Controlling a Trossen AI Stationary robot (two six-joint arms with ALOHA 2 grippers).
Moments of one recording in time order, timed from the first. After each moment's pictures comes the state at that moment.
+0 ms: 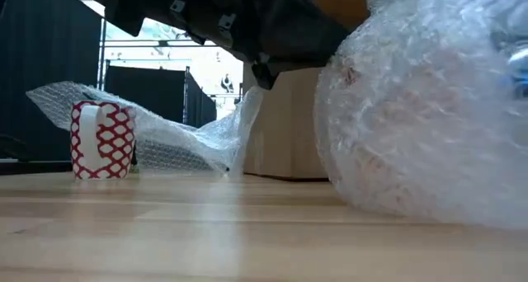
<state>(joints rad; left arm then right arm) -0.36 1.94 1.05 0.54 -0.16 -0.15 0.60 1.67 1.53 -0.88 0.04 0.54</state>
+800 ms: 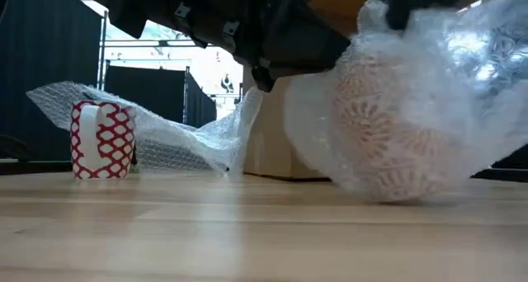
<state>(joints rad) -0.35 1.94 1.05 0.53 -0.16 -0.16 0.59 1.81 1.53 -0.97 0.25 0.51</state>
